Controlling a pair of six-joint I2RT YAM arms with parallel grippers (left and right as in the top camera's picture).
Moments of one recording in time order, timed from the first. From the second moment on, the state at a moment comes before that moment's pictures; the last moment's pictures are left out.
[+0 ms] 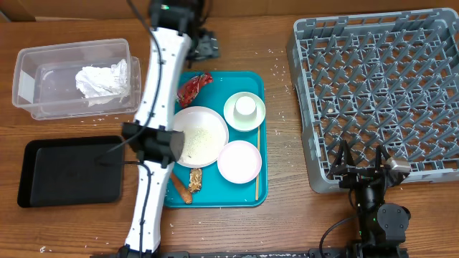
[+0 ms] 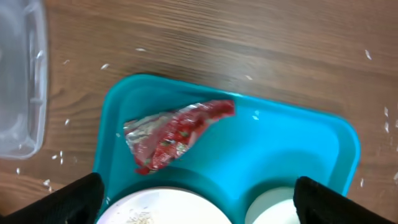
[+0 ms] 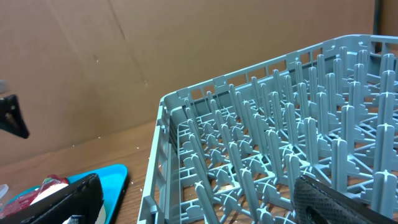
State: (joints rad) left arm -0.28 2.63 3.03 -1.69 -0.11 -0.48; right arm -0.01 0.01 0.02 -0.03 0.02 0.31
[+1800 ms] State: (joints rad) left arm -0.10 2.54 3.13 -1.61 -0.45 -0.69; right arm -0.01 0.01 0.02 -0.03 0.02 0.31
